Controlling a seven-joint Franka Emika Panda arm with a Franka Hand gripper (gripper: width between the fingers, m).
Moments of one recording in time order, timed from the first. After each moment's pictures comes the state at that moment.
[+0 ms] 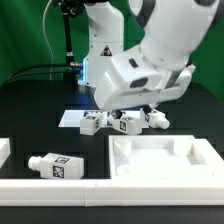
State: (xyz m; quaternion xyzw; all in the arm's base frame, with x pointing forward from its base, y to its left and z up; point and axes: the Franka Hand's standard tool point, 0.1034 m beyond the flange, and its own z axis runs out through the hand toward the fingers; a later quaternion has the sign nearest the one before) arm 0.417 0.031 0.035 0.92 0.22 -0.31 0.08
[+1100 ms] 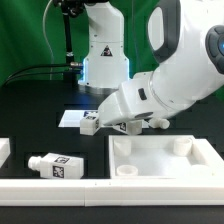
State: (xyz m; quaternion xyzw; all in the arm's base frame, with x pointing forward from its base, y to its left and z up) arm 0.411 0.039 0.017 0.88 0.21 -0.42 0.10
